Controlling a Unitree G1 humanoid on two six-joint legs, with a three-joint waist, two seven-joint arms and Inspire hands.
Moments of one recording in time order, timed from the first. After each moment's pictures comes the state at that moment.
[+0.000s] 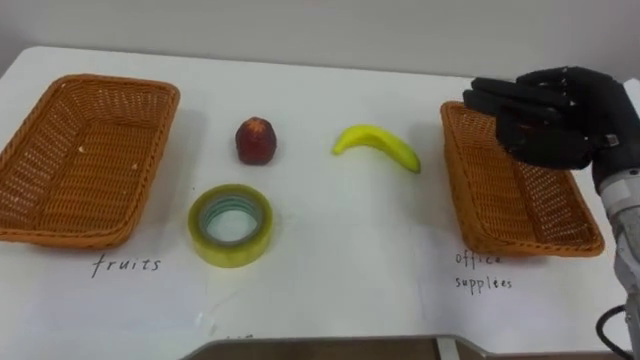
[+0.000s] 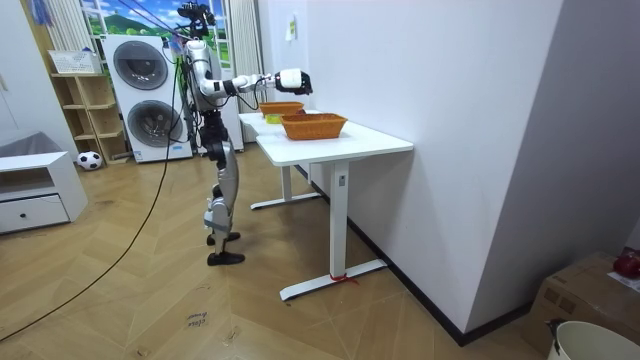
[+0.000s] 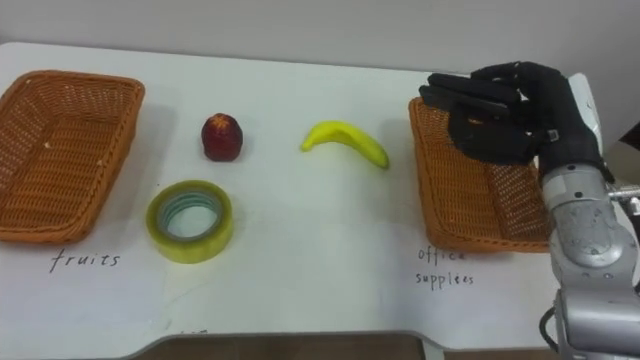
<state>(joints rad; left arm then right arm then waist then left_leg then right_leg) 0.28 0.22 0.17 1.00 0.08 0.06 0.19 -0.05 -0.42 -0.22 0.00 -0.08 0.14 0.04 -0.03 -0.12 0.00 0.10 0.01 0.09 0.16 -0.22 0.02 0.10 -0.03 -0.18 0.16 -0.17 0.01</state>
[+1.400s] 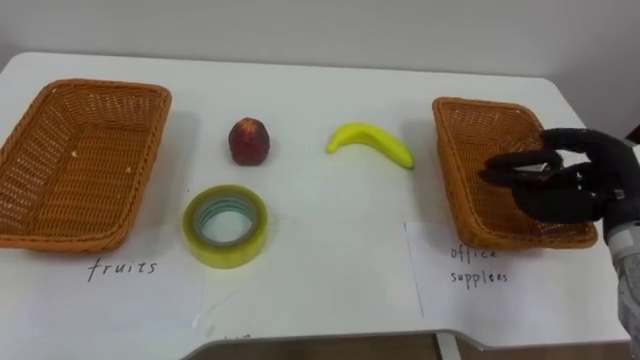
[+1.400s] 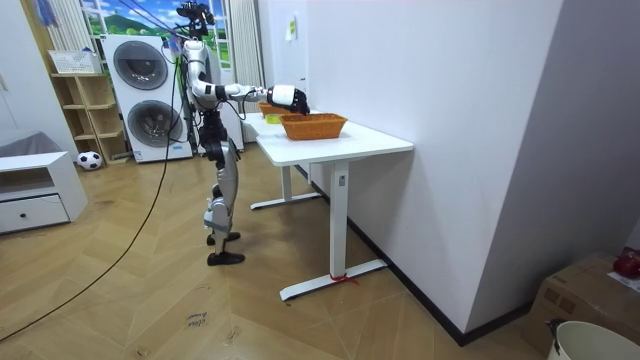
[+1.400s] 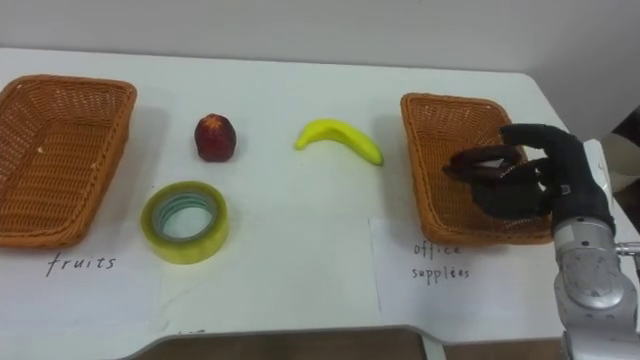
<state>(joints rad) 0.28 0.22 0.18 0.95 0.08 0.06 0.19 0.04 -0.42 -0.22 0.07 -0.09 0.13 -0.05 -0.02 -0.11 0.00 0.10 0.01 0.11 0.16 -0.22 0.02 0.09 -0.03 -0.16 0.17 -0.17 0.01</state>
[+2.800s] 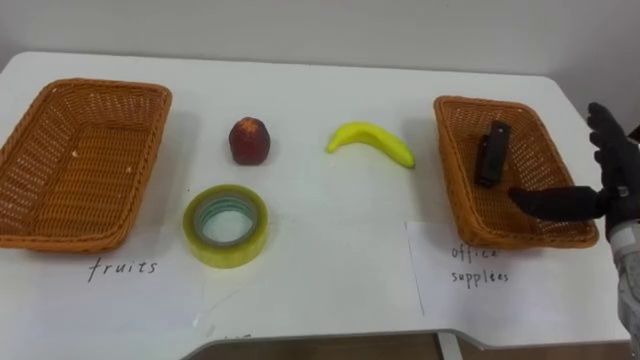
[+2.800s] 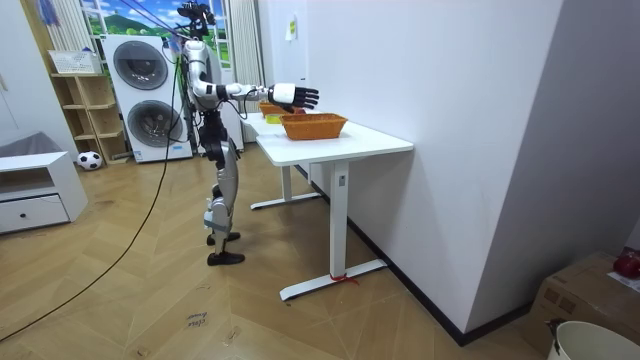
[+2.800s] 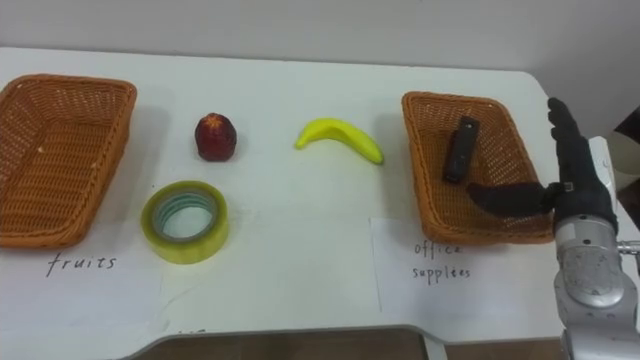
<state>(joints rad) 0.27 0.22 0.18 0.95 0.08 0.06 0.23 0.04 -0.42 -0.22 0.02 -0.08 0.13 -0.03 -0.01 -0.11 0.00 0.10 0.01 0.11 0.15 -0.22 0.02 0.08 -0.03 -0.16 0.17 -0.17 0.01</state>
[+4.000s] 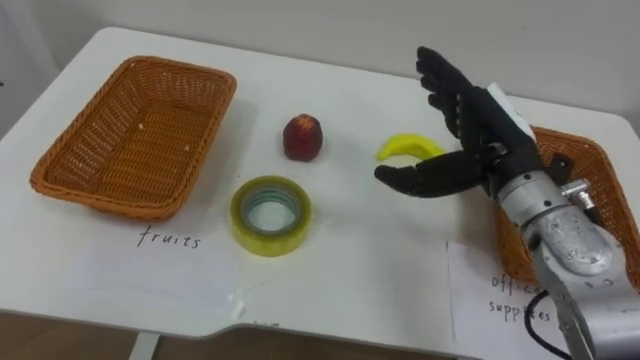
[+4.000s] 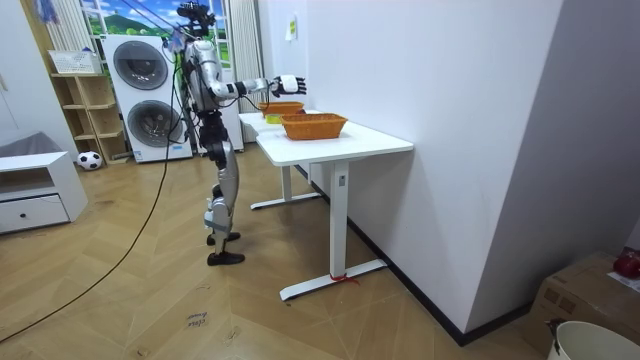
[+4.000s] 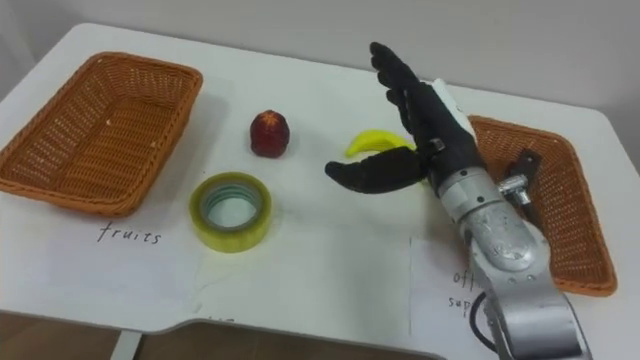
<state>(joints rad) 0.25 0.21 0.11 1.00 0.08 0.10 0.21 -0.07 -0.35 0.08 -0.18 0.07 0.13 0.18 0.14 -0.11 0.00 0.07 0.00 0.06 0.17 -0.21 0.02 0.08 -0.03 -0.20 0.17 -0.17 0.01</state>
